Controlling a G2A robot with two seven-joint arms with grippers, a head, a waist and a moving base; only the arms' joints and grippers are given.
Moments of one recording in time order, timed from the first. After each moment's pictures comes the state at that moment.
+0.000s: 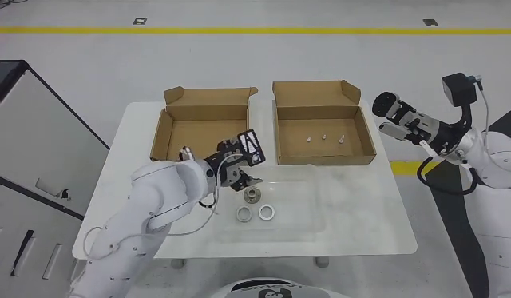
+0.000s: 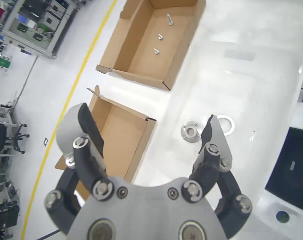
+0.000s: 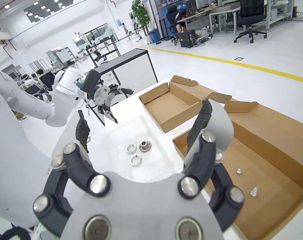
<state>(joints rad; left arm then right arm) 1.35 -1.15 -1.12 -2.16 1.23 -0.62 -1.02 -1.41 -0.91 1.74 -1.68 0.23 -0.79 1.03</state>
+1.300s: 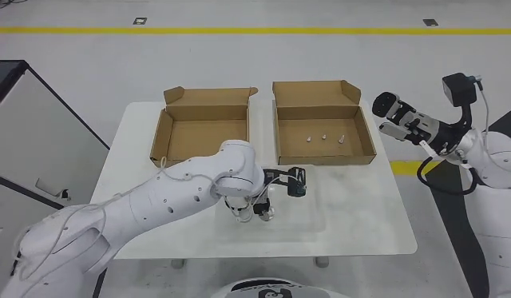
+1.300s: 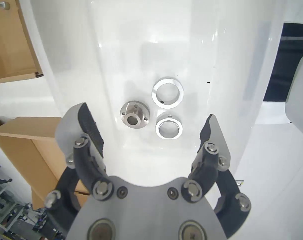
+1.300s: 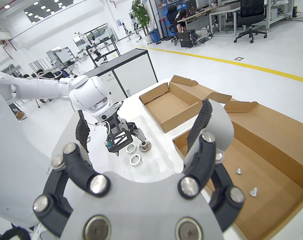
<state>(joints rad) 0.66 -1.15 -0.32 -1.72 0.69 -0.51 -1.31 -1.41 -0.91 1.74 -1.68 0.23 -0.79 1.03</state>
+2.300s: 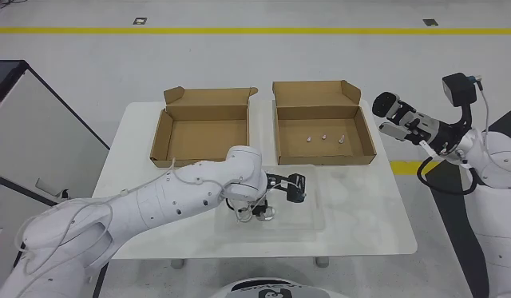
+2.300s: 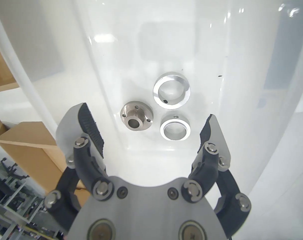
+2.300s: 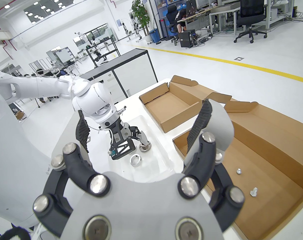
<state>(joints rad) 0.61 -1.17 -0.21 -1.69 0.77 -0.52 -1.30 -1.41 -0.91 1.74 -1.68 0.23 -0.79 1.03</state>
